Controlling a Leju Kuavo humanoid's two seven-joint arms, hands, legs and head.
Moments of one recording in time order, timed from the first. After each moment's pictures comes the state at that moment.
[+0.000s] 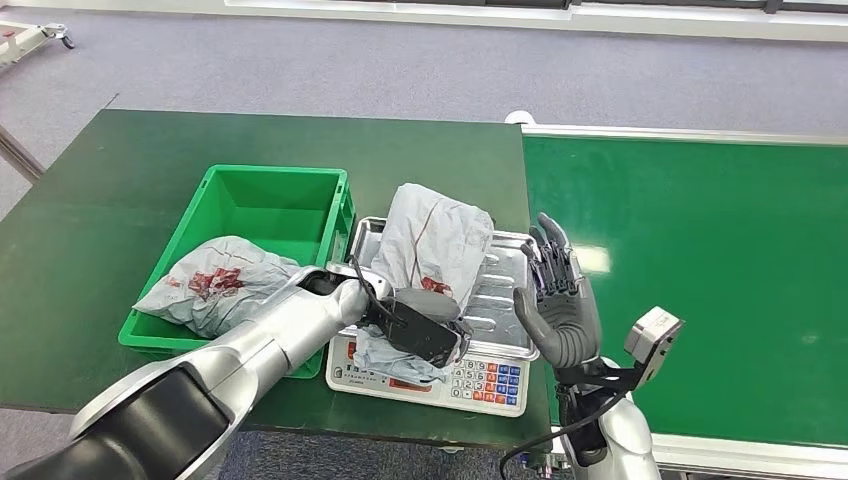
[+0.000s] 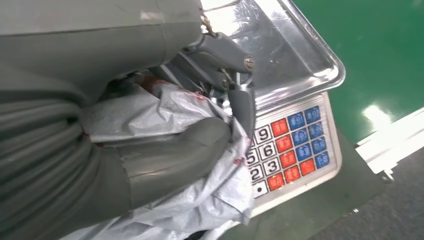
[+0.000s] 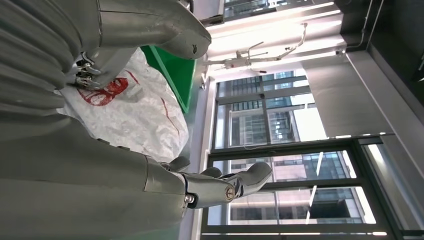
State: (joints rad) left arm -0.91 -0.10 -0.85 -0.40 -0.63 -0.74 -0.71; right arm -0.12 0.18 0.17 -1.48 -0.18 0.34 -0.50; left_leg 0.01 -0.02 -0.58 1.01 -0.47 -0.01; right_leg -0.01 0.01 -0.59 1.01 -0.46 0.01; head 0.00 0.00
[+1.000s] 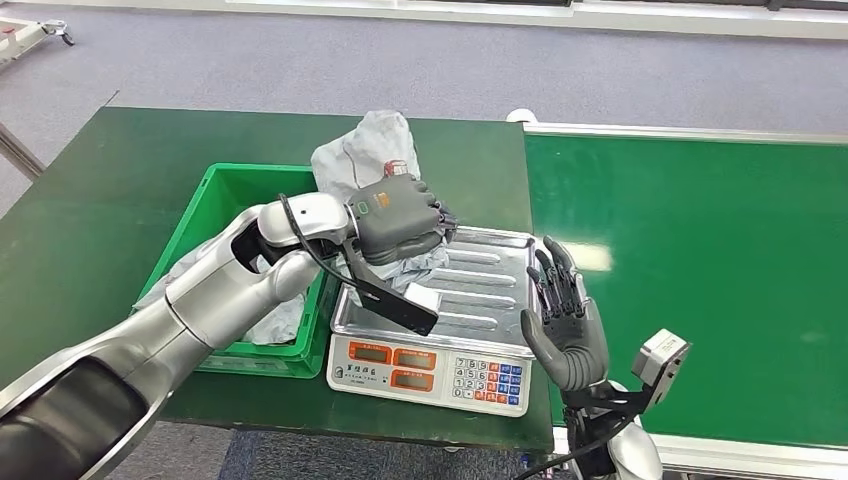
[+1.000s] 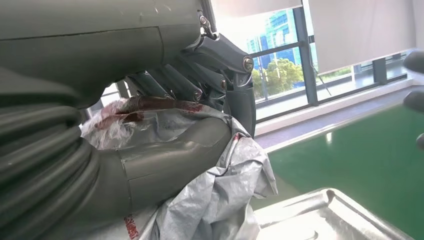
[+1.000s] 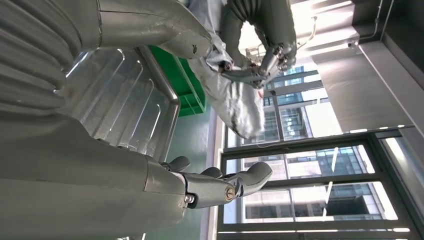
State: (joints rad) left arm -0.93 0.17 -0.90 -1.08 -0.79 -0.30 -0.42; right arm -0.03 0.16 0.15 -1.54 -0.19 0.35 -0.47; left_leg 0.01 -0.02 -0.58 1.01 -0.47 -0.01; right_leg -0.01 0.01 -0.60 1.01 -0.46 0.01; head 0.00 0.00
